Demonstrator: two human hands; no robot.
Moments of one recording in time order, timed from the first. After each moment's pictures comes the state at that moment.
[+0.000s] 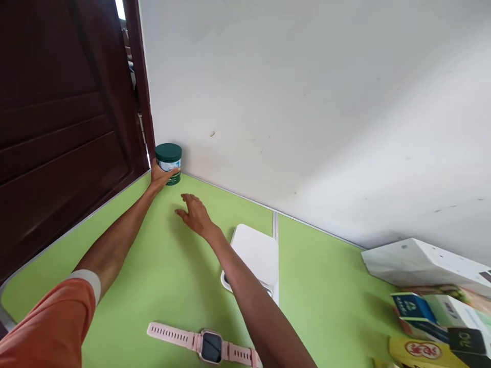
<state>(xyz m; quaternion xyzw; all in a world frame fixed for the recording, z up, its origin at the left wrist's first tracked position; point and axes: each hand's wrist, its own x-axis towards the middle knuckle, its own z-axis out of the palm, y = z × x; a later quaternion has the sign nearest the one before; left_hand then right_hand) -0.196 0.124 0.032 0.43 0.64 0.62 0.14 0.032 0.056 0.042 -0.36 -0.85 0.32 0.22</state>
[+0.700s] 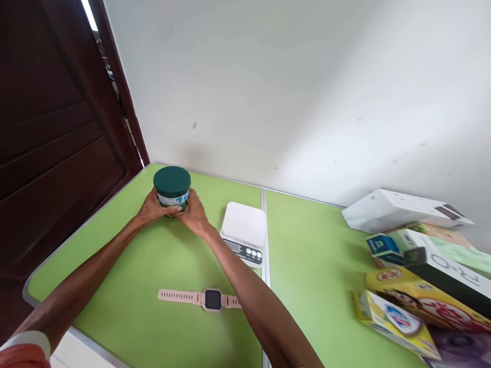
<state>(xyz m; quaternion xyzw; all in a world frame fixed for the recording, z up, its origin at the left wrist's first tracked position) -0.131 -0.037 0.053 0.59 0.57 0.51 0.26 0.049 -0.002 0.041 -0.41 -0.73 0.40 0.37</state>
